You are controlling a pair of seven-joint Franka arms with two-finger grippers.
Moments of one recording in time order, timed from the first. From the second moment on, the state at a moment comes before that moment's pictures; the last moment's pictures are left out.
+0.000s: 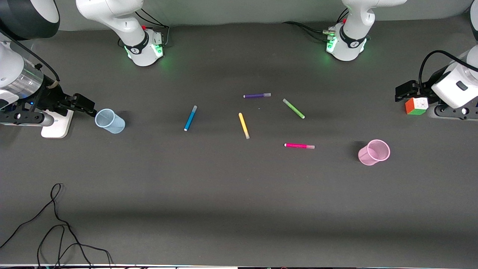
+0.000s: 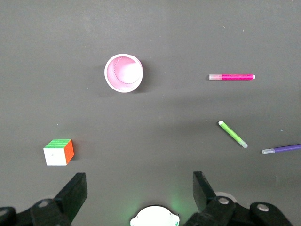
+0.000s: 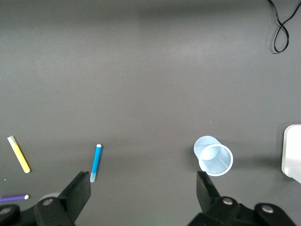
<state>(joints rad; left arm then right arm) -0.02 0.00 -0.03 -1.66 -0.01 1.49 0.04 0.23 -0.04 -0.14 -1.73 0.02 1.67 0.17</state>
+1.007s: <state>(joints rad) -0.02 0.00 -0.03 -1.66 -0.01 1.49 0.04 0.26 0.08 -0.11 -1.73 0.02 1.65 0.24</state>
